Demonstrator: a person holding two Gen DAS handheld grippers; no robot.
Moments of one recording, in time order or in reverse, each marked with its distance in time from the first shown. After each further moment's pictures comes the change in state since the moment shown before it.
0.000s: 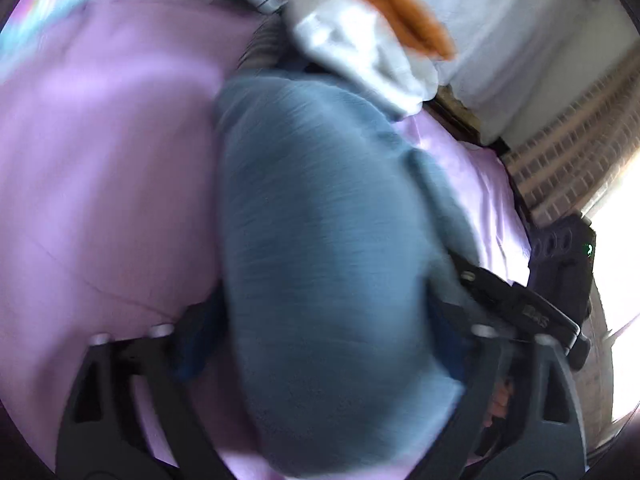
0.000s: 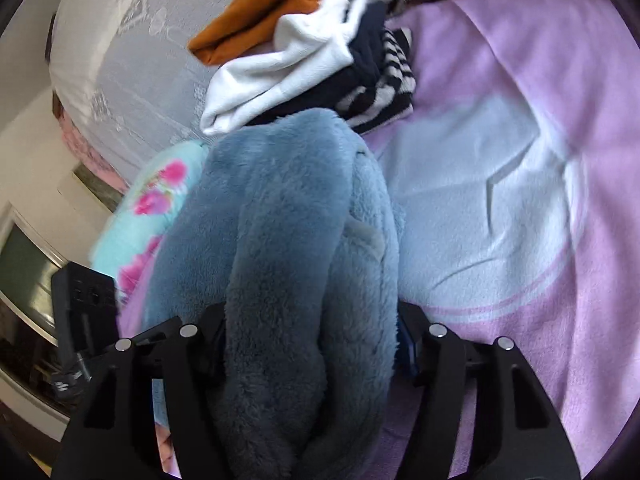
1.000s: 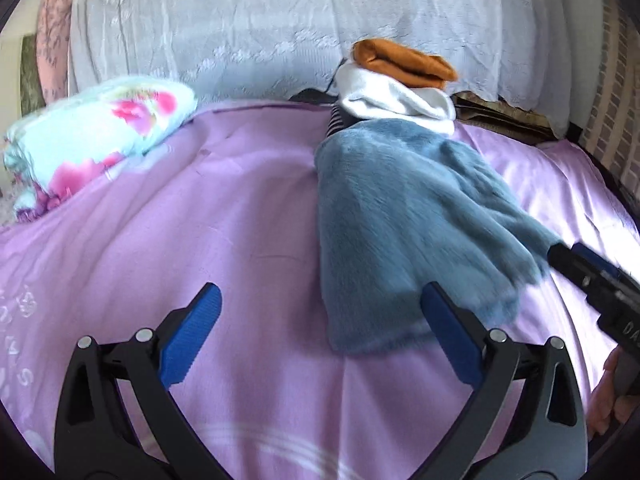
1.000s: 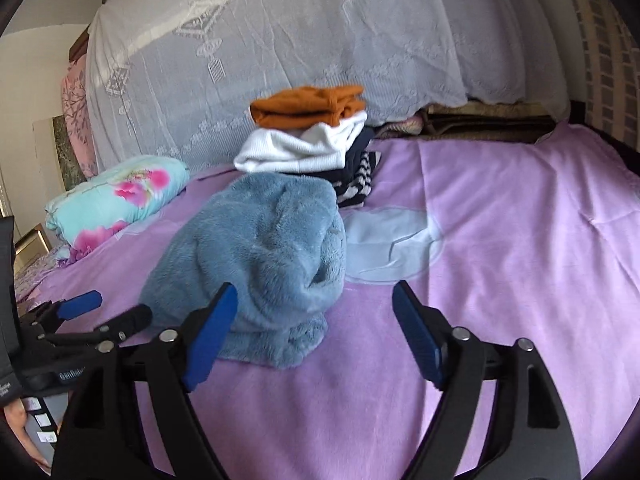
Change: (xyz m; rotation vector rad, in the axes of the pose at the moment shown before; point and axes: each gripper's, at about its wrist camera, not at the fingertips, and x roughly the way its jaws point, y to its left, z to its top) left arm -0.076 -0.061 -0.074 0.289 -0.323 0.564; right arm -0.114 0.067 -0.095 -0.362 -0.372 -0.344
